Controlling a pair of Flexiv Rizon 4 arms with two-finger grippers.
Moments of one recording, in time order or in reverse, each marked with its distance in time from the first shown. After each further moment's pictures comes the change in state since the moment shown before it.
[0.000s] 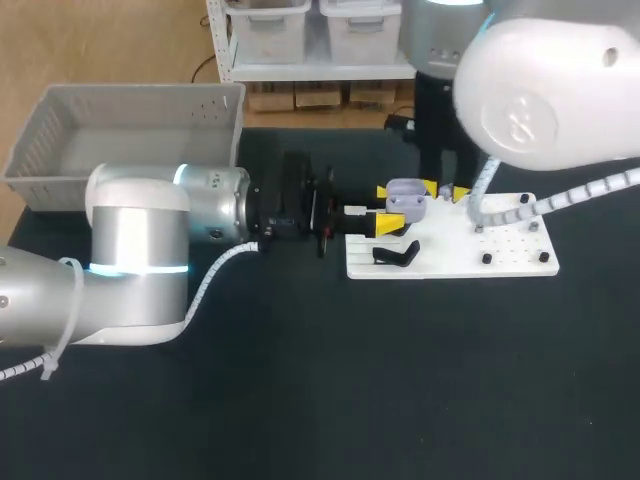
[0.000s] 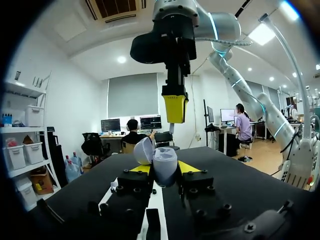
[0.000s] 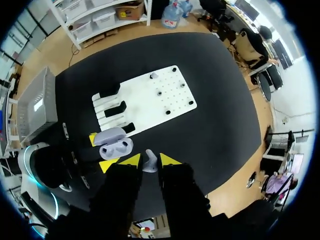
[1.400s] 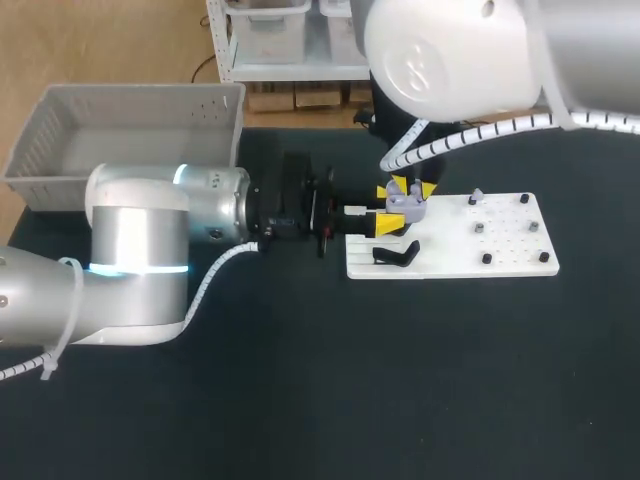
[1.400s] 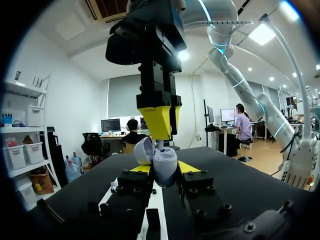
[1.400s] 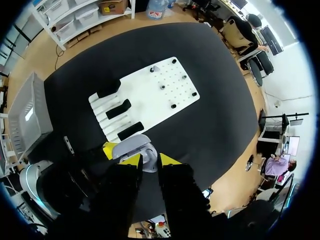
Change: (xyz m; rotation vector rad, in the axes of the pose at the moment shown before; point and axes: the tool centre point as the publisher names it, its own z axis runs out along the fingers) left arm 0.000 0.000 0.000 -0.001 0.000 0.000; right arm -0.007 0.031 0.016 0.087 0.084 0.082
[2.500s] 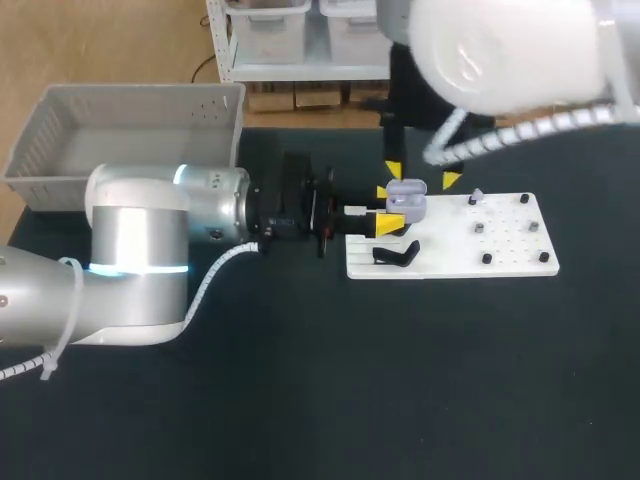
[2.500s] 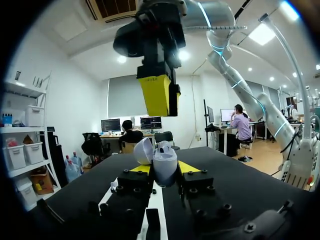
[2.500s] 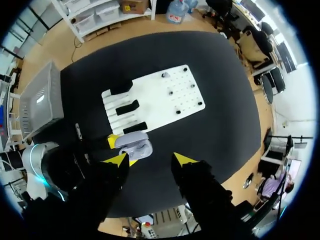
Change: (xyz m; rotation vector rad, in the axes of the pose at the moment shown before) left arm 0.000 0.000 0.000 -0.001 0.000 0.000; right arm -0.003 -0.014 -0.024 -0.096 -0.037 -0.156
